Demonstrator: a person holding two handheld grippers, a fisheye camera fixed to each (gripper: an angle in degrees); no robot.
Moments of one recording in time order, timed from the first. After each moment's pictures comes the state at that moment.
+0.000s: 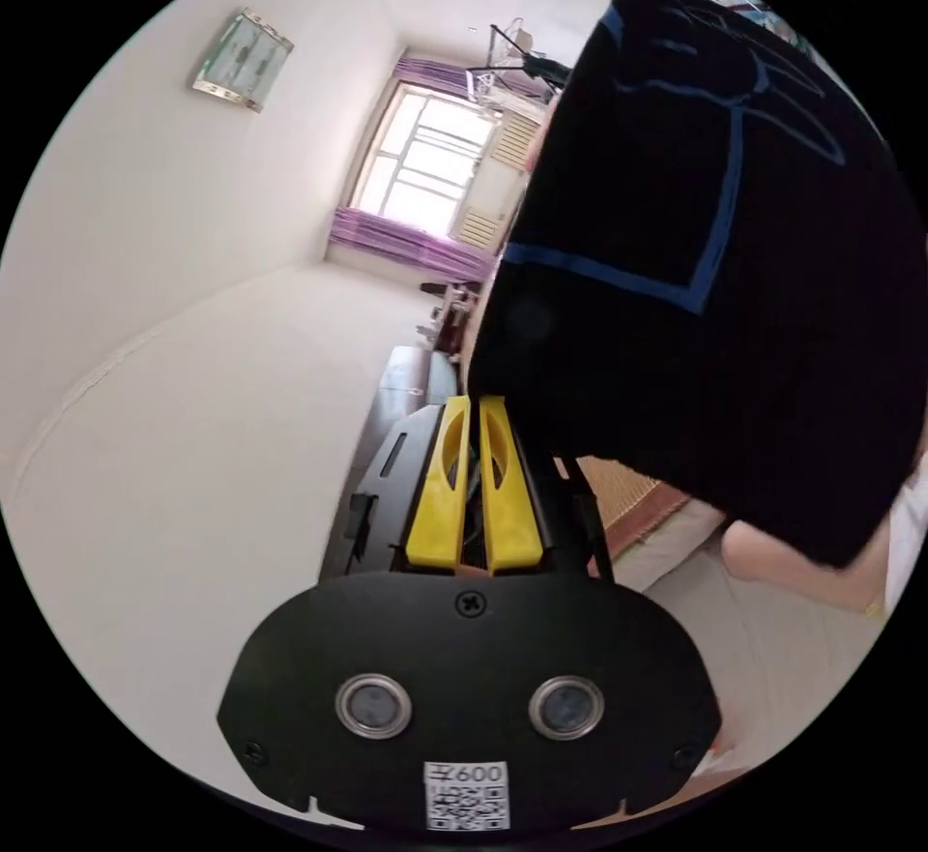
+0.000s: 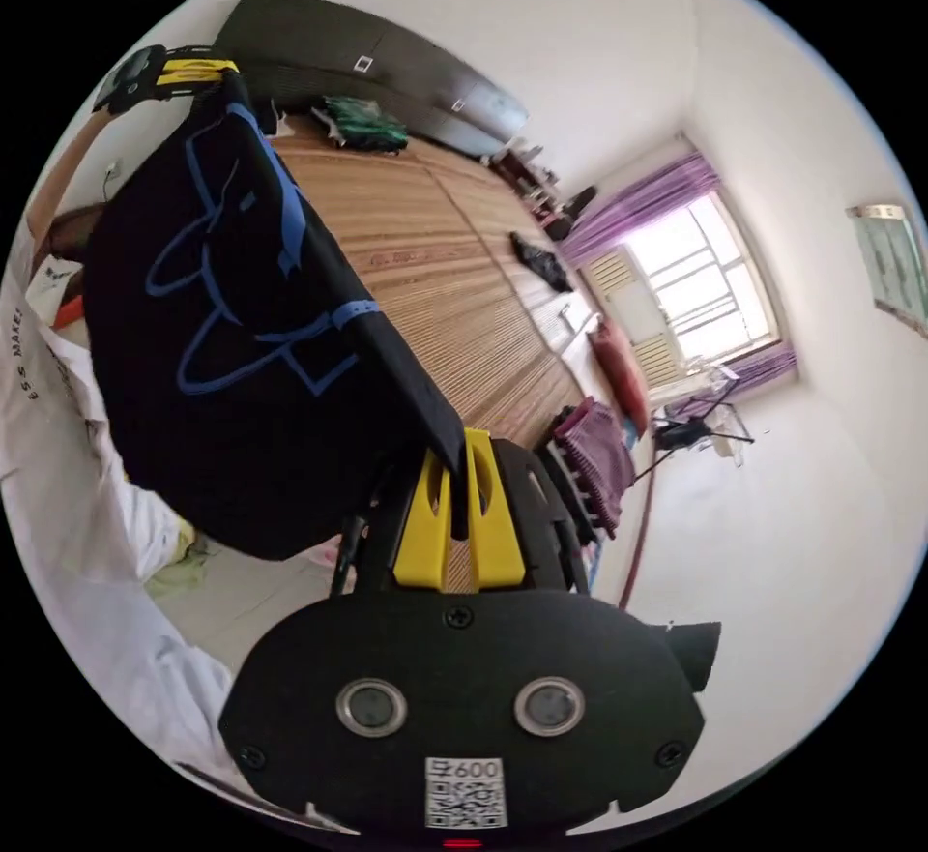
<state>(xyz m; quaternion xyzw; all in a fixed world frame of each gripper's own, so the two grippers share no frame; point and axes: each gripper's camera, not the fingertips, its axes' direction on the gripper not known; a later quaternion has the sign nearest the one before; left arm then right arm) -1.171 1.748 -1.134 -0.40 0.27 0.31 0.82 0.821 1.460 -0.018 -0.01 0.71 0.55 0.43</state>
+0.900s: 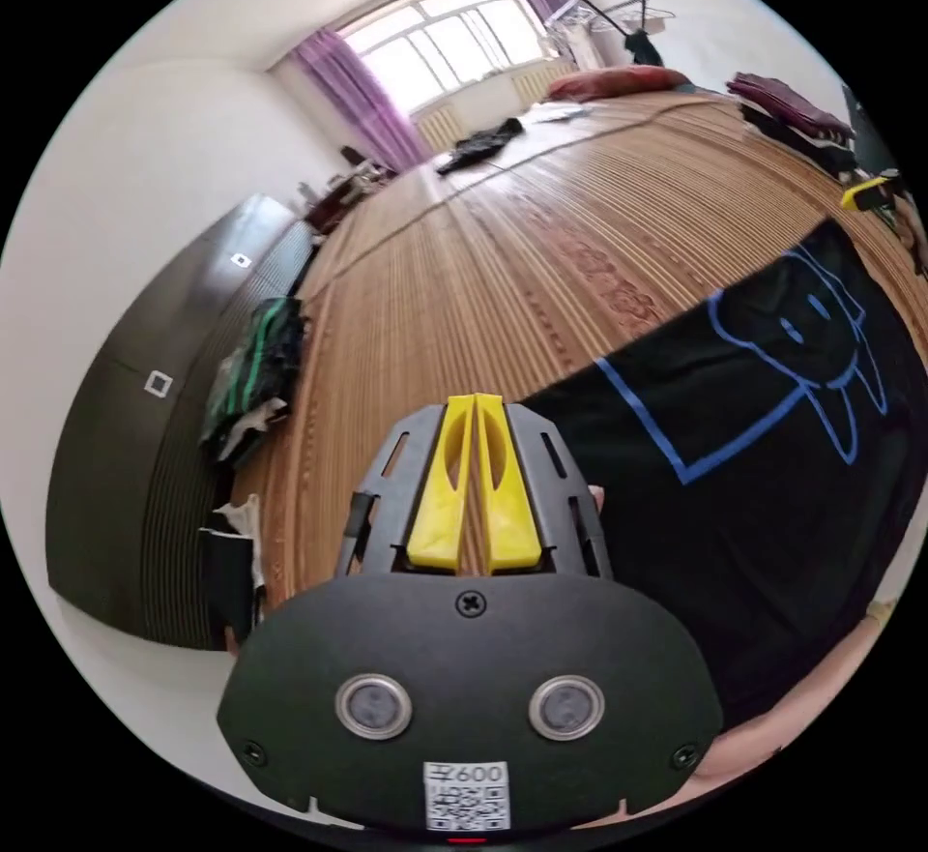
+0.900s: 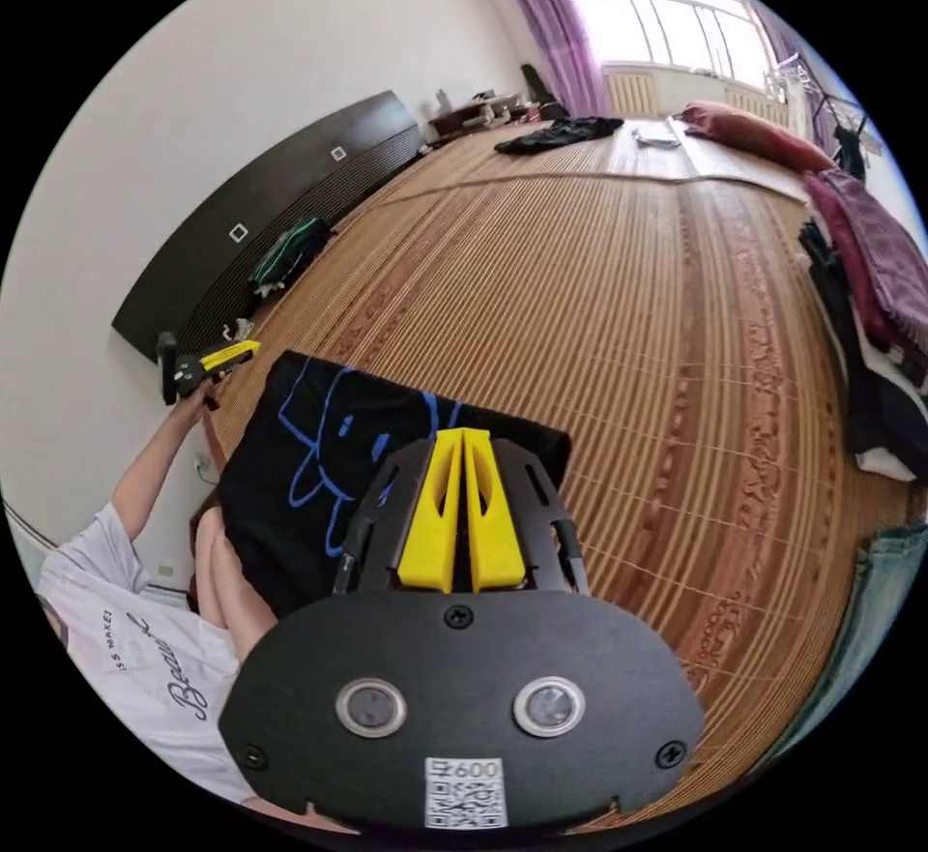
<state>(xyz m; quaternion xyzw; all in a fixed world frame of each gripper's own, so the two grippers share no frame) -1.004 1.873 -0.822 -0.60 0.36 0.06 0.71 0.921 1.715 -0.310 0.43 0.50 0.59 0.46</state>
